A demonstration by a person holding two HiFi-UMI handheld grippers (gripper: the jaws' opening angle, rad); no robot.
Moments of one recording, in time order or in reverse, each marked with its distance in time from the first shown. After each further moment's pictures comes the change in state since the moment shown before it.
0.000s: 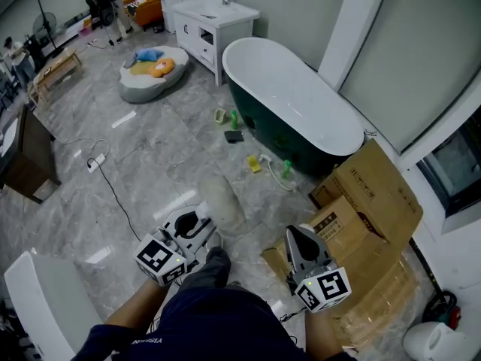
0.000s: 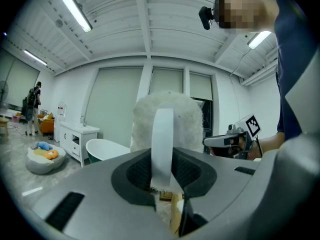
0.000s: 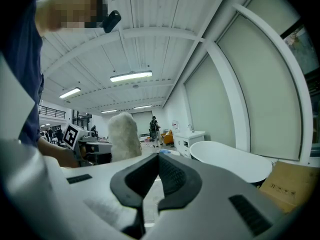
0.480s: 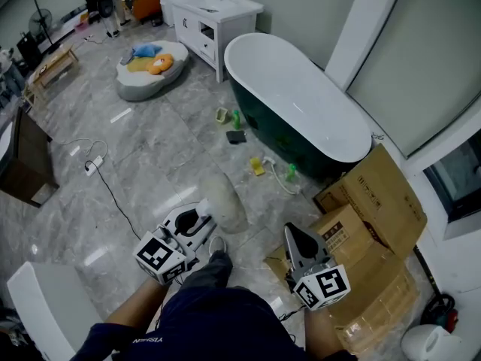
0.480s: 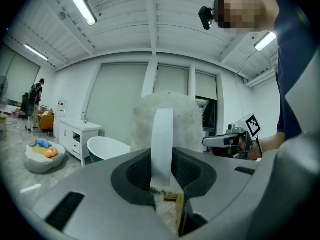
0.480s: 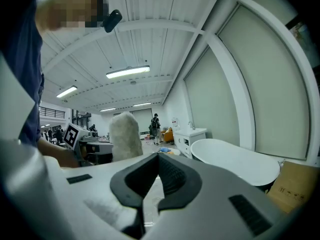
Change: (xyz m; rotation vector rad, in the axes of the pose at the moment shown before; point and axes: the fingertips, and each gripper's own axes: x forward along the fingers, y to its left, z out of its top) left arm 0.043 0.086 0.002 -0.023 0.021 -0.002; right arm 0.093 -0.029 0.005 0.014 0.031 0.007
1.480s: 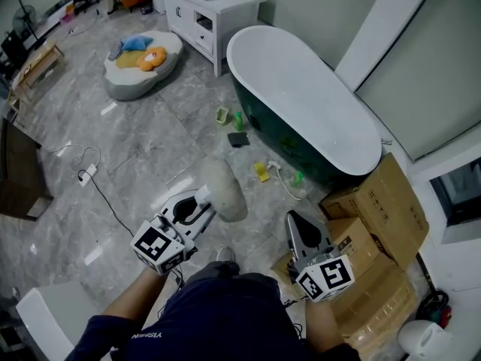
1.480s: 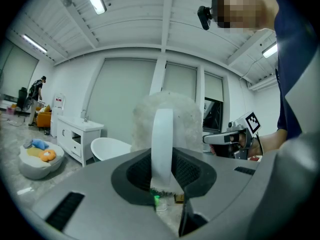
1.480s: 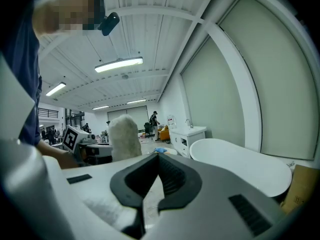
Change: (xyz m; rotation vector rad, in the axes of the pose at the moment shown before) left arm 0.068 0.195 0.032 -0.032 0.010 -0.030; right arm 0.194 -0.043 0.037 0.023 0.036 -0.047
